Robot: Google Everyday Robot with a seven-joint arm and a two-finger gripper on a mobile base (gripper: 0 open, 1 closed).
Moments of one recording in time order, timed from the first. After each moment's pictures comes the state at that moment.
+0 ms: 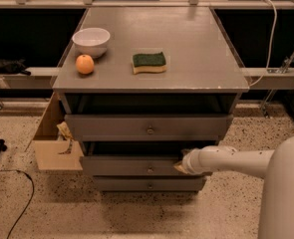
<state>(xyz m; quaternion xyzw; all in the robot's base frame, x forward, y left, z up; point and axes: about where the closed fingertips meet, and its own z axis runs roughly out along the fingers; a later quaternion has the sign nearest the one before) 0.612 -0.144 0.409 -0.48 0.83 0.05 0.29</state>
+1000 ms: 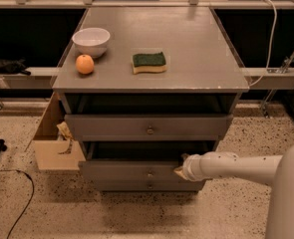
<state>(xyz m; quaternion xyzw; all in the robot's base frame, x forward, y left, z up) 0.583 -0.147 0.403 -0.48 0.83 0.07 0.28</state>
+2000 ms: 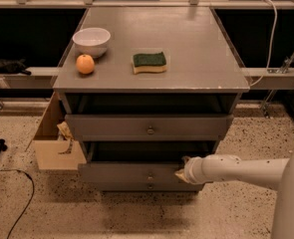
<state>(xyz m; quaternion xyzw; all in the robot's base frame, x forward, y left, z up) 0.571 -0.149 0.404 -0.48 0.83 0.07 0.27</state>
